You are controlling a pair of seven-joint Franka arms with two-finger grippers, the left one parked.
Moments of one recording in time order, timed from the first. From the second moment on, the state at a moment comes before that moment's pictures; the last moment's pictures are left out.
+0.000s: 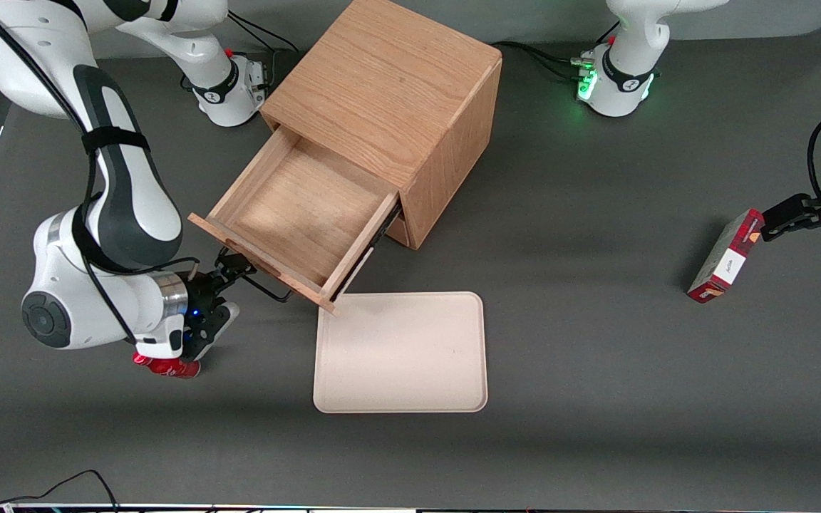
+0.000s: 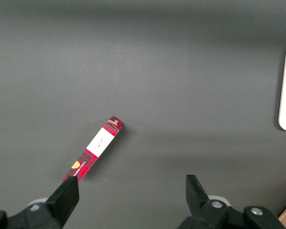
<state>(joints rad) 0.06 0.54 0.15 -1.40 0.22 1.59 -0.54</state>
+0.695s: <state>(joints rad) 0.06 0.41 0.22 -1.65 0.25 1.71 -0.42</state>
